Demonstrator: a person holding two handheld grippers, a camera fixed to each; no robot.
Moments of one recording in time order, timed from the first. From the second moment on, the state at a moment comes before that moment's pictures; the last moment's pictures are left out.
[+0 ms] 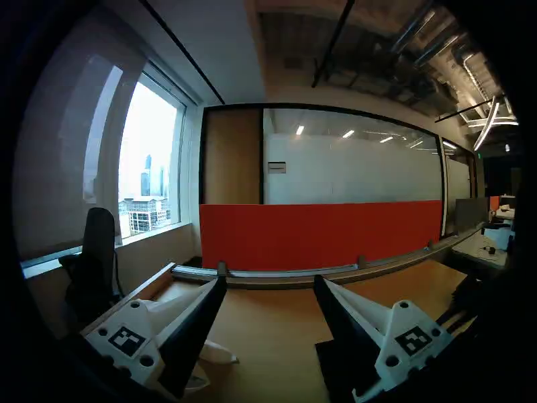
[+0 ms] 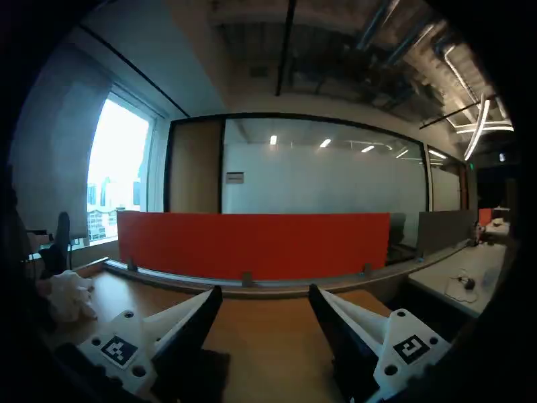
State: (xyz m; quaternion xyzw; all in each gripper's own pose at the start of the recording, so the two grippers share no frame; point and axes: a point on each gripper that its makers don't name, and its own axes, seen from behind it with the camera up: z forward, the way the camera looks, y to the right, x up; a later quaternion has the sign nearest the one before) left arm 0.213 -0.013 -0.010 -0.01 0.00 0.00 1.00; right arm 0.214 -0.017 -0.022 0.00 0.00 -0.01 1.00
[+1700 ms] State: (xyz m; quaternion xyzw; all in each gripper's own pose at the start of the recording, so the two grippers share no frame) left arm 0.149 0.060 -0.049 -0.19 -0.16 0.07 0.97; right arm 0.175 -0.107 -0.052 0.22 -0.14 -0.11 0.96
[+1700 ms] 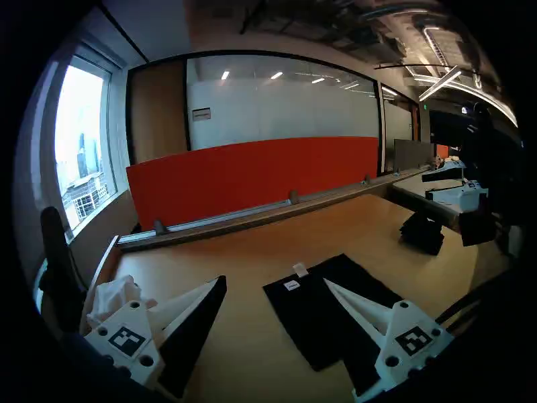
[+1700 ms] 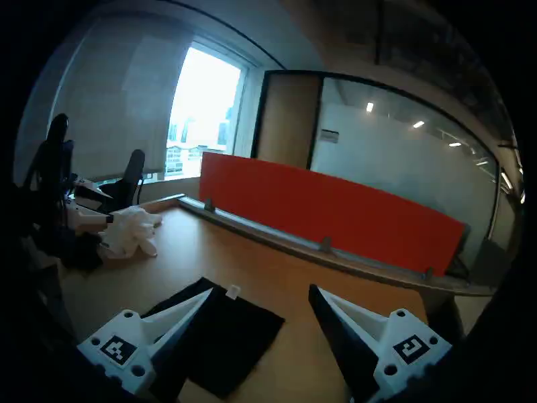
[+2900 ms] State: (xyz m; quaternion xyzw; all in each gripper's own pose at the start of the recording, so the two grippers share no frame) left arm -0.002 0.105 -0.062 -0.24 -0.25 0.10 0.93; right arm 0.015 -0.112 -0.078 0.24 -0.26 -0.12 0.93
